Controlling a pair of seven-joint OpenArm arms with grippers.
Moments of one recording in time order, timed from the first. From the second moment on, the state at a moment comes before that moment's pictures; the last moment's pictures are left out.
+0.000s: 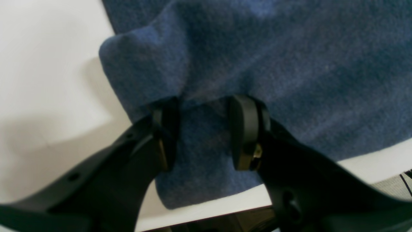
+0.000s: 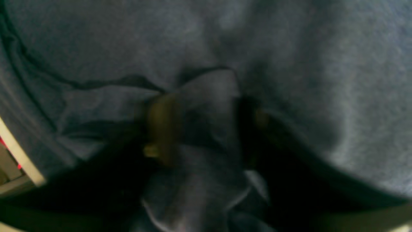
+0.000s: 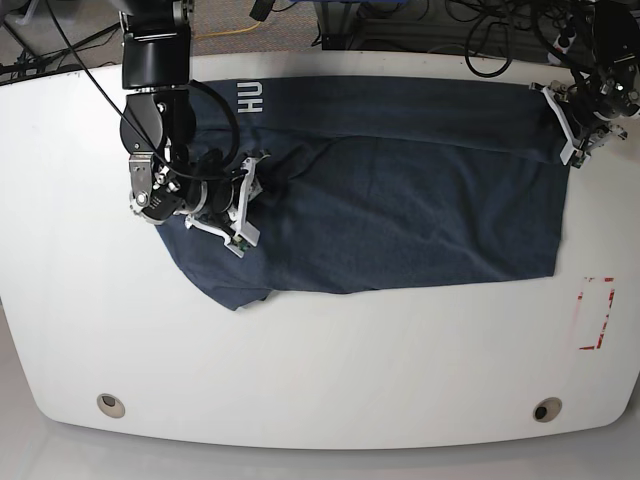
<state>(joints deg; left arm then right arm) 22.5 -22.7 -27.9 93.7 -15.5 -42.8 53.2 6.9 10.1 -0.2 85.8 29.0 40.7 -72.1</state>
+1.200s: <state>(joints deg) 22.5 -22.7 -27.9 93.6 -15.6 -42.8 53.2 6.5 10.3 13.0 85.2 38.8 40.9 -60.4</state>
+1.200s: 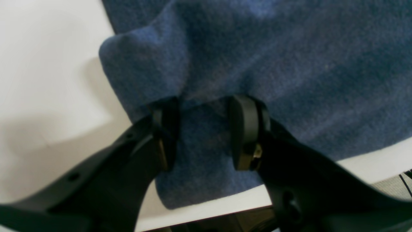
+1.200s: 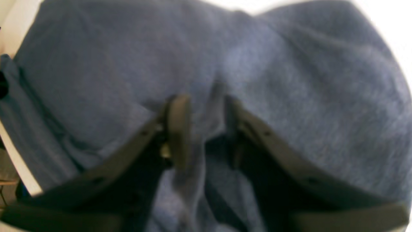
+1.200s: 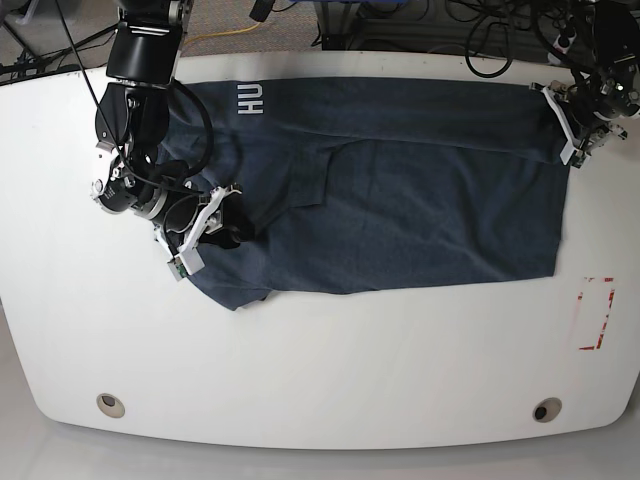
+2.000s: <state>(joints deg) 22.5 -22.7 -27.9 93.7 -15.5 -42.8 53.2 24.4 20.2 15.4 60.1 31.0 39.2 -54.8</state>
